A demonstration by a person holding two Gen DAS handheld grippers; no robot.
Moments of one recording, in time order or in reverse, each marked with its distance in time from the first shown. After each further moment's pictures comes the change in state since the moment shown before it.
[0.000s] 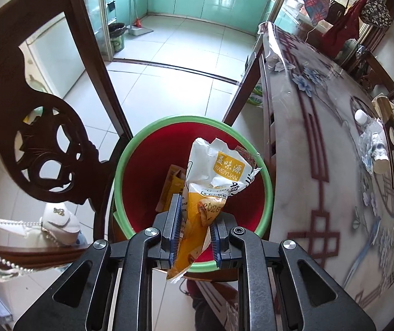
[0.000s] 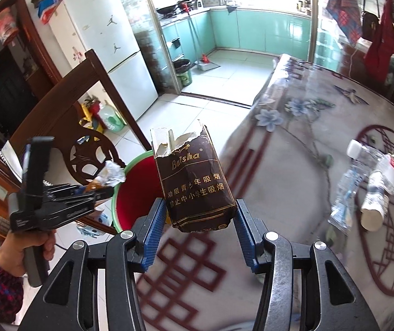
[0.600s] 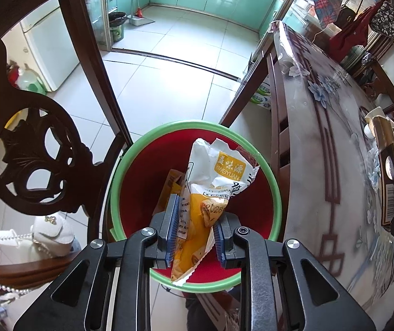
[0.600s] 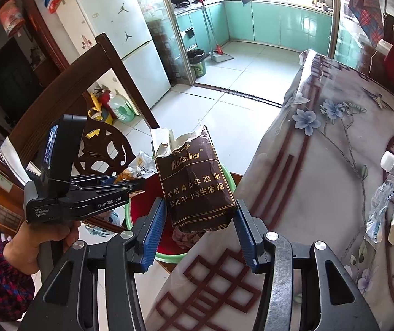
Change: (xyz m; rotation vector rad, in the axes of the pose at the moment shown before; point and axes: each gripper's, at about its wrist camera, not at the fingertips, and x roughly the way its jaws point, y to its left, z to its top) left arm 0.025 0.016 0.022 -0.038 0.039 -0.030; right arm 0.045 0.034 0.018 -0.031 0.048 0.042
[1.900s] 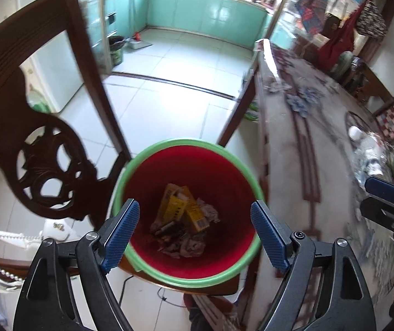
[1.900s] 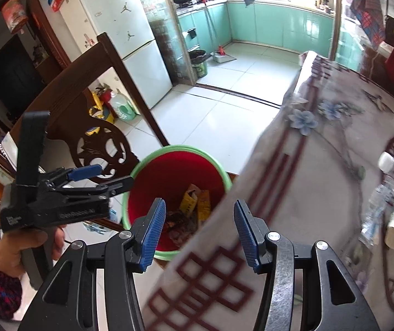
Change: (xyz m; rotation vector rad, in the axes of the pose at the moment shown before) left arm -0.038 -0.027 -0.015 0.056 -0.128 -0.001; right arm -0.018 -0.025 -0.014 -0.001 -0.009 -0.038
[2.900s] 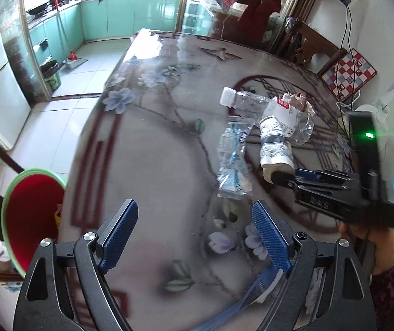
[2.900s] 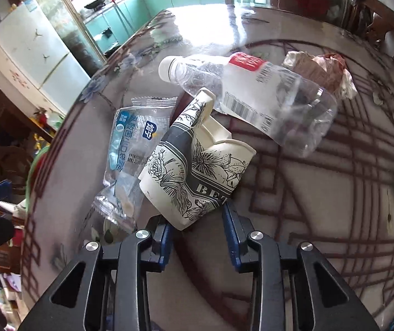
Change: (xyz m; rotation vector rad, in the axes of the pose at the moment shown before) left arm 0.024 -0.277 -0.003 0.198 0.031 -0.116; right arm -0.016 -0.308 -0.083 0.266 0.062 -0.108
